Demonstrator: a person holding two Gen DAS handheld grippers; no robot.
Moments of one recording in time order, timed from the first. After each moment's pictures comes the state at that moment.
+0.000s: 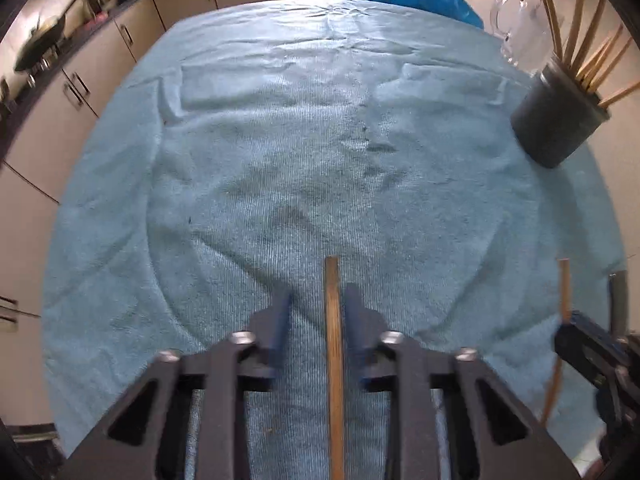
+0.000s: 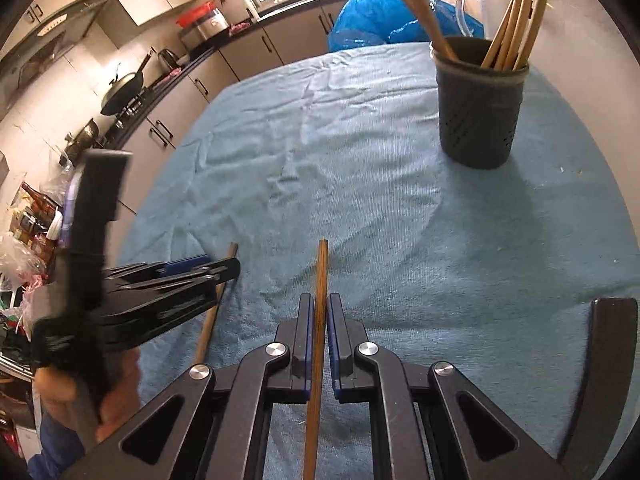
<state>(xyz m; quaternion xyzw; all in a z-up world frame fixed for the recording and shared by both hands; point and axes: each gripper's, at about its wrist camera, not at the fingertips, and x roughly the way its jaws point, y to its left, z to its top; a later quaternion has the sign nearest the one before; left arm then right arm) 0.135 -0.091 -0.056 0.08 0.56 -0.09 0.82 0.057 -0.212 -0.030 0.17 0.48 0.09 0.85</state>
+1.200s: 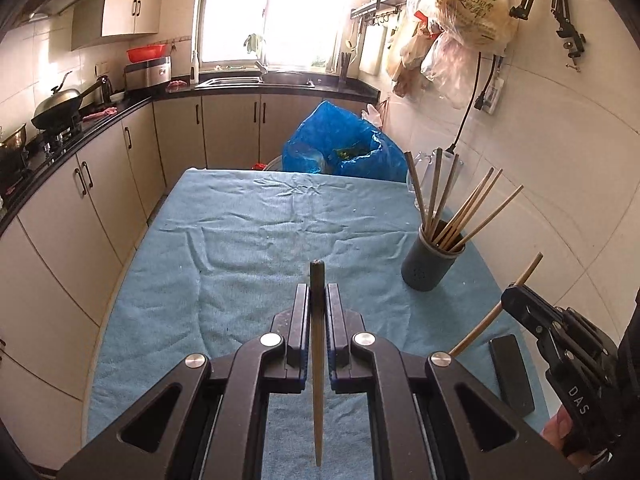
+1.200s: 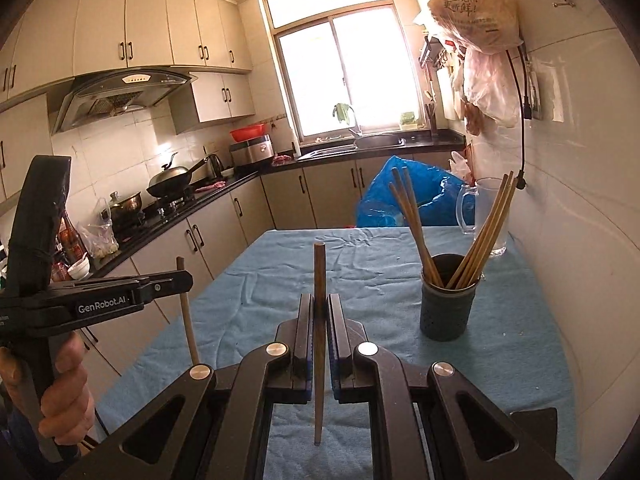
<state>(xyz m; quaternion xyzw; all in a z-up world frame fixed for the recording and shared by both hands) 0.057 -0.056 0.119 0.00 0.36 -0.17 0.92 -0.007 -0.214 0.091 0.10 0.22 0.08 0.97</state>
